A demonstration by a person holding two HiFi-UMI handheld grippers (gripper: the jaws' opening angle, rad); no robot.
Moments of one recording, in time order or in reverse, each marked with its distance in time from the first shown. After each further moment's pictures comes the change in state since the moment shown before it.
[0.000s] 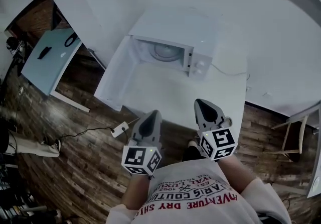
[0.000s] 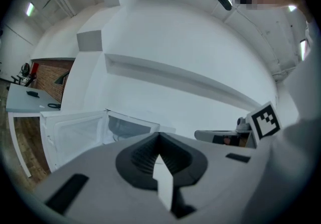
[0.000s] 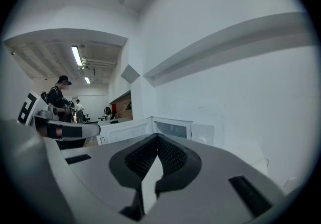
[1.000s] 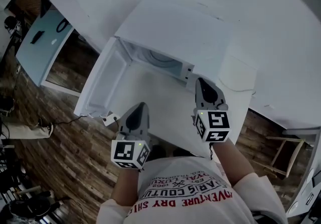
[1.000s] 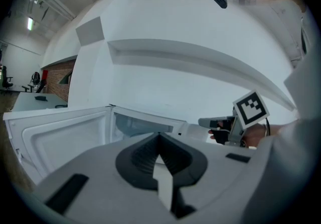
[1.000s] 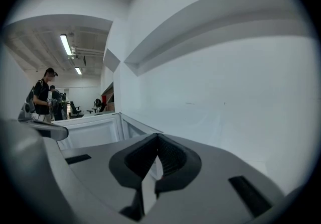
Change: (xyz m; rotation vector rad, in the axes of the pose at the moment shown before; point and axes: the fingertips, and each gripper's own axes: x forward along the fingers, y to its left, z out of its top) left arm 0.142 0.069 -0.002 0.027 0.087 0.177; right arm 0.172 -0.135 0.016 -0.027 0.089 -0.060
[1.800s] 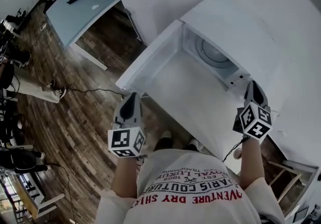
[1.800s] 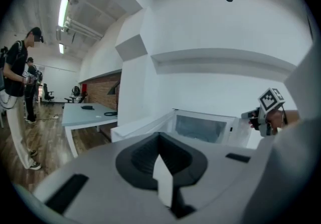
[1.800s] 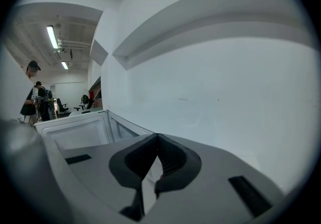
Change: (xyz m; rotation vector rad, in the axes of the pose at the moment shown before) left arm -0.115 0.178 -0.019 -0.032 -0.029 0.404; right arm 0.032 -0.012 -0.001 0.024 0.064 -0.133
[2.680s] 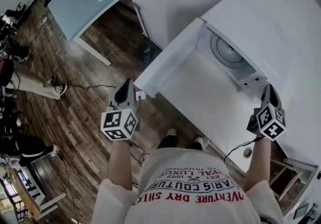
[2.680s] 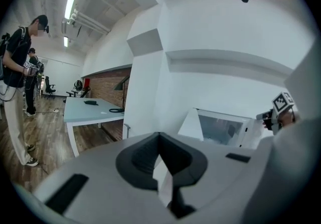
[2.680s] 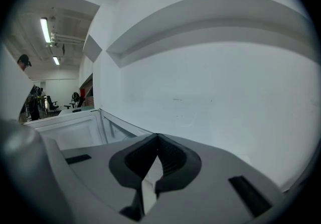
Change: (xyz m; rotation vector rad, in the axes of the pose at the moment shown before) left arm 0.027 0.121 -0.008 -0.069 0.015 -0.004; right arm -0.008 0.009 0.002 0.003 0.001 -0.112
